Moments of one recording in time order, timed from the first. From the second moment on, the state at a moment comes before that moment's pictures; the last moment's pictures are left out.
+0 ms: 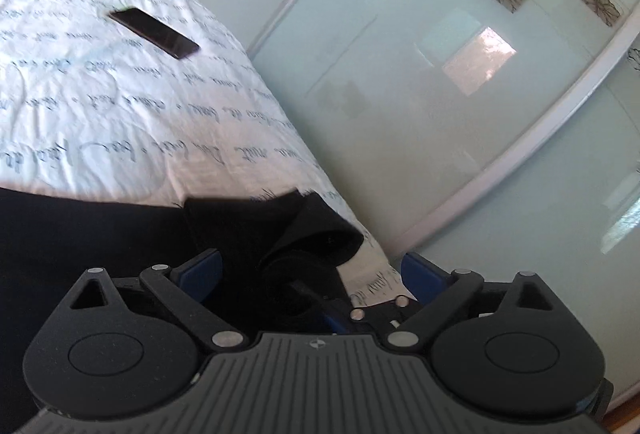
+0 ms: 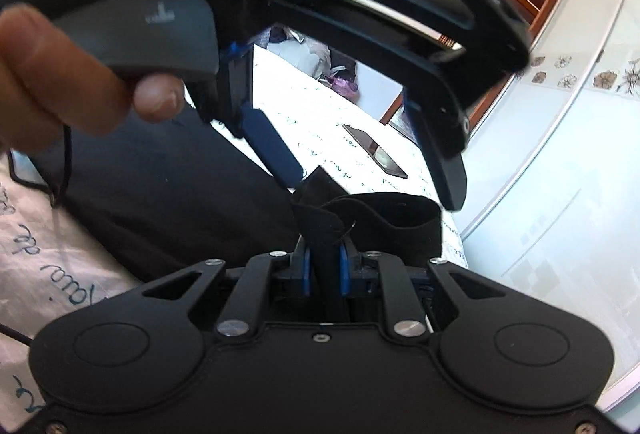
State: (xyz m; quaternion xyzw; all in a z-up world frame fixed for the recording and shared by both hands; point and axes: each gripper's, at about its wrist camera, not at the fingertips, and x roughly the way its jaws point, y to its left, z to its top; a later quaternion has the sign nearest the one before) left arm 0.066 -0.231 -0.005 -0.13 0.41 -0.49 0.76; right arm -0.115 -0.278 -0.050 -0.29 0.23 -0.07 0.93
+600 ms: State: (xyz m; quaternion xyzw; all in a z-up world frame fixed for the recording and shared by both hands) left arm 0.097 -0.164 -0.017 -0.13 0.45 -0.36 0.81; right arm -0.241 -0.539 -0.091 0.54 0.10 -0.21 0.81
